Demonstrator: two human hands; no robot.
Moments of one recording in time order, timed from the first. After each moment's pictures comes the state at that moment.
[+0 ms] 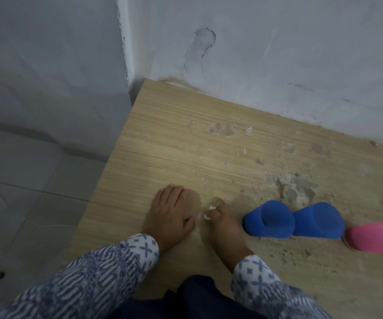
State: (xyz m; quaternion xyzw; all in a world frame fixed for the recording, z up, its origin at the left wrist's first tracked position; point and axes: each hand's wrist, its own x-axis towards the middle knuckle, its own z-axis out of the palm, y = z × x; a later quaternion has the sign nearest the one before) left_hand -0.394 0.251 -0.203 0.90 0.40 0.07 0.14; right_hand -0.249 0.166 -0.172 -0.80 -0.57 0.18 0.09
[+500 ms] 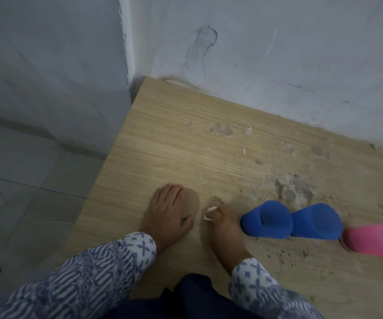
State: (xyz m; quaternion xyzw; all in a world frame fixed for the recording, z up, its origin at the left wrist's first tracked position) left_hand -0.394 0.252 -0.204 0.90 0.40 0.07 0.14; right_hand -0.248 0.160 -0.177 -0.80 -0.56 0.17 0.13
